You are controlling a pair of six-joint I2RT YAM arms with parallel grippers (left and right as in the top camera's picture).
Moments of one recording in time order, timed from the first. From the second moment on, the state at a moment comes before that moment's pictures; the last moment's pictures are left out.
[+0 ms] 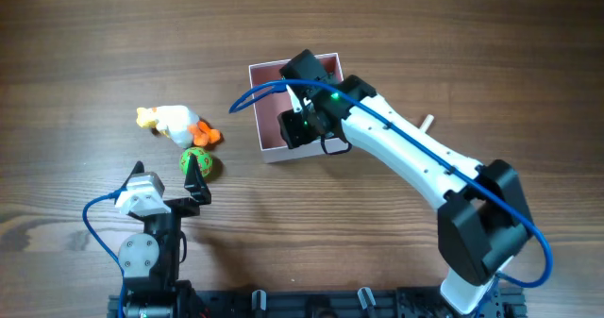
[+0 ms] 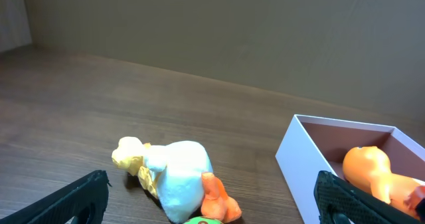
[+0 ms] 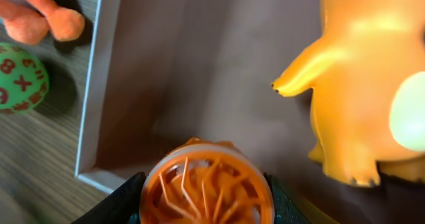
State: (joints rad) left arm 0.02 0.01 0.02 -0.08 -0.04 -0.20; right arm 0.67 1.89 1.47 -0.79 -0.11 0.29
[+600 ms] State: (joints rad) left arm 0.02 0.01 0.02 -0.08 -0.04 -0.20; right arm 0.67 1.95 1.47 -0.75 -0.10 0.29
